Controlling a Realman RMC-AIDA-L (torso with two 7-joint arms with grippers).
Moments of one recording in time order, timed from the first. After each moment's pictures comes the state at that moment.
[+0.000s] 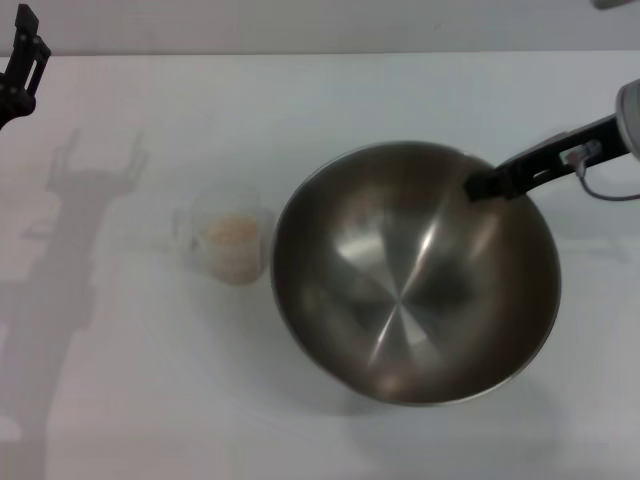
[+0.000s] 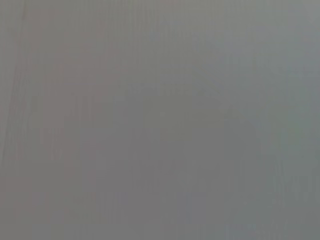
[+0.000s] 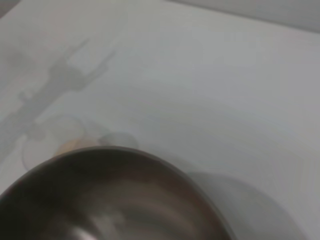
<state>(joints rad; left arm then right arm) -0.41 -2.07 -0.82 -0.26 2.20 1.43 -0.02 0.58 2.07 -1.12 -1.27 0.74 1.54 -0.63</state>
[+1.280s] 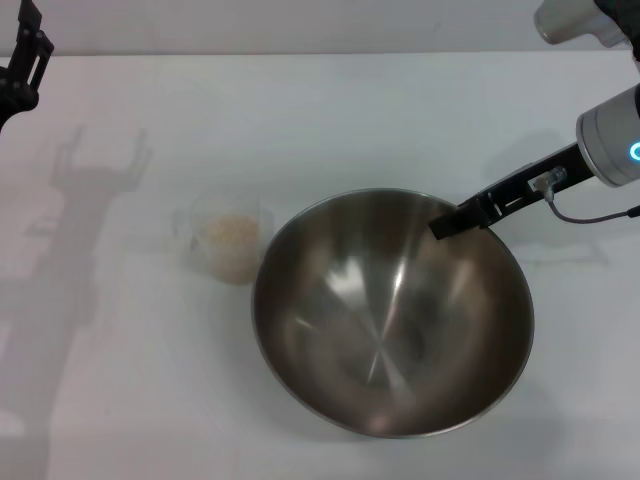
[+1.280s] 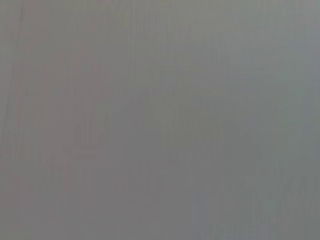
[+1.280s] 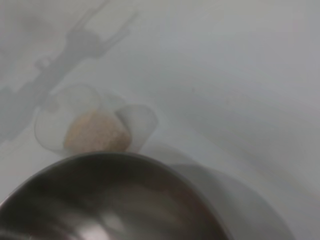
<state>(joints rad) -0.42 -2.07 -0.83 -0.26 2.20 1.43 -0.02 0.66 2.07 -1.13 -1.11 0.73 1.53 -0.67</state>
